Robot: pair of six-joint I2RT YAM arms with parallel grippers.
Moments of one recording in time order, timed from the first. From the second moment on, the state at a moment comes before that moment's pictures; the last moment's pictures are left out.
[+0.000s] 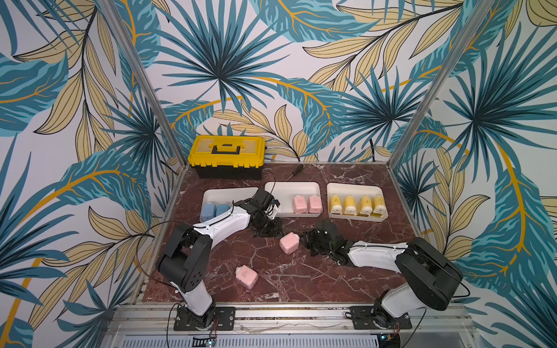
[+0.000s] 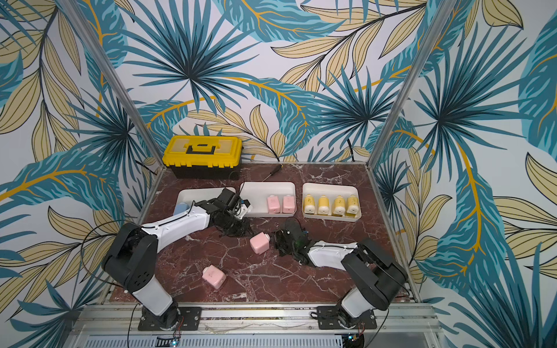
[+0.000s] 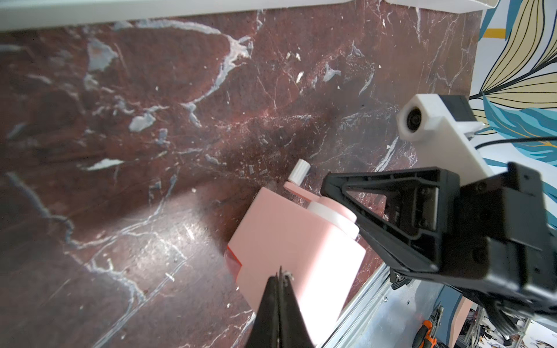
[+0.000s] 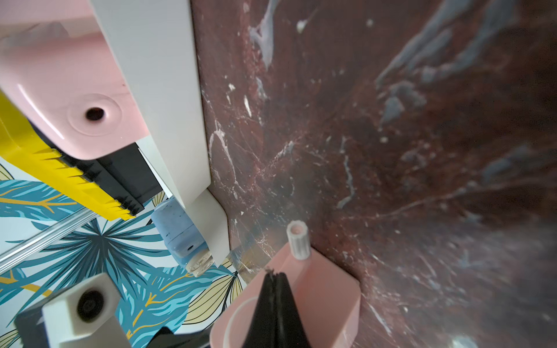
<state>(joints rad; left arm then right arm) -0.52 1.67 1.11 -0.59 0.54 -0.44 0.68 1.56 0.59 0.29 -0.06 1.84</state>
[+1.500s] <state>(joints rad) -0.83 1.78 1.45 -1.01 0.03 -0.05 0.41 0.93 0.92 -0.91 -0.04 1.02</state>
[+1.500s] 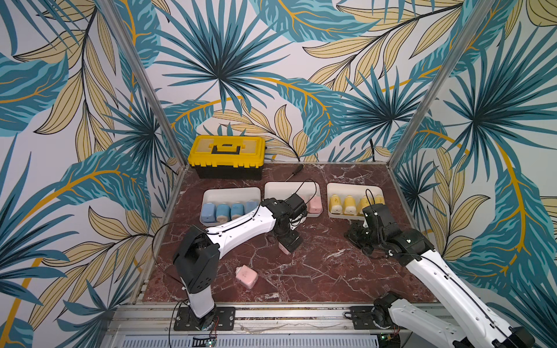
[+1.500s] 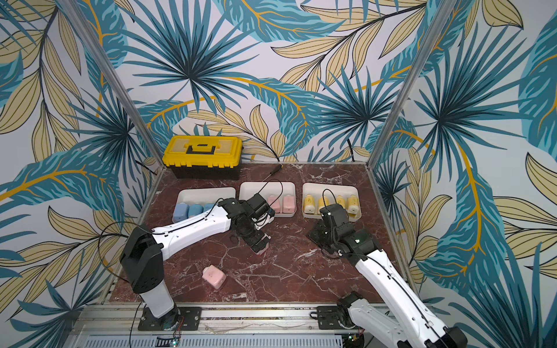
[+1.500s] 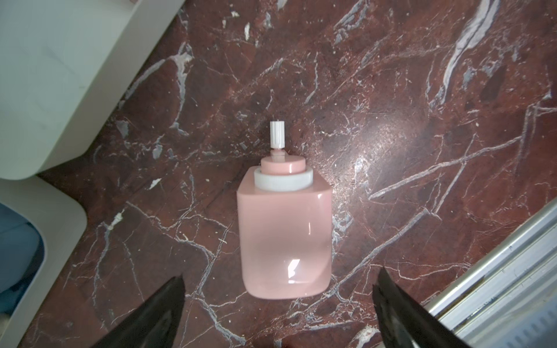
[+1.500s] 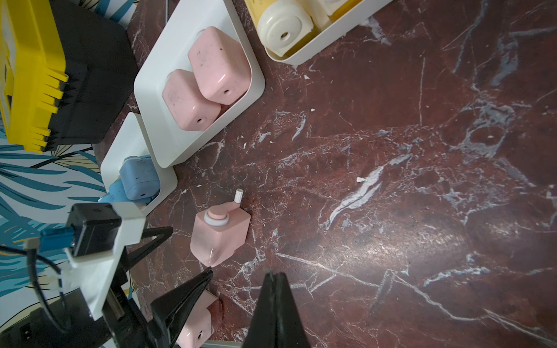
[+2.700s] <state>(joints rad) -0.79 1.96 1.54 -1.05 0.06 -0.16 0.24 0.91 0.86 -0.88 -0.17 0.92</state>
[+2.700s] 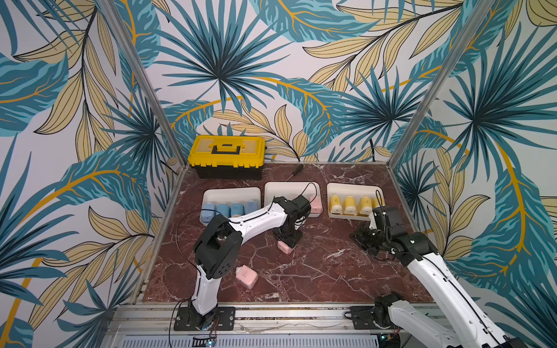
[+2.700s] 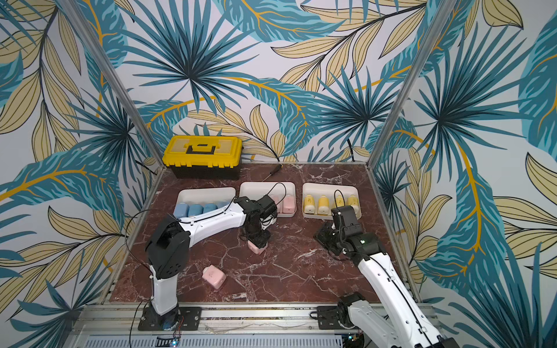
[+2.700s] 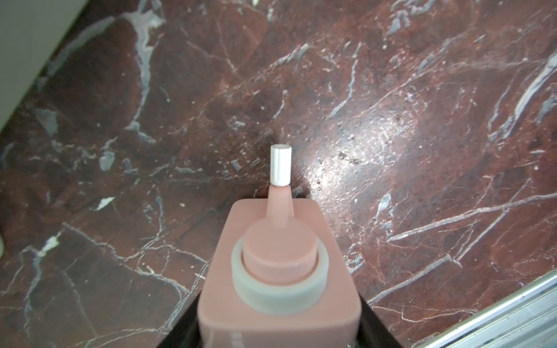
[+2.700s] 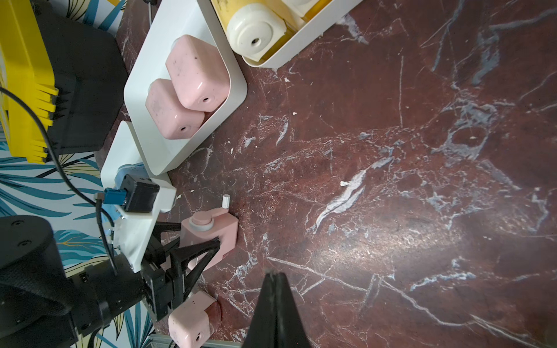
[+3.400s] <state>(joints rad) -0.52 2.08 2.10 -1.28 0.00 -0.20 0.22 0.98 0.87 -0.88 -0.20 0.88</state>
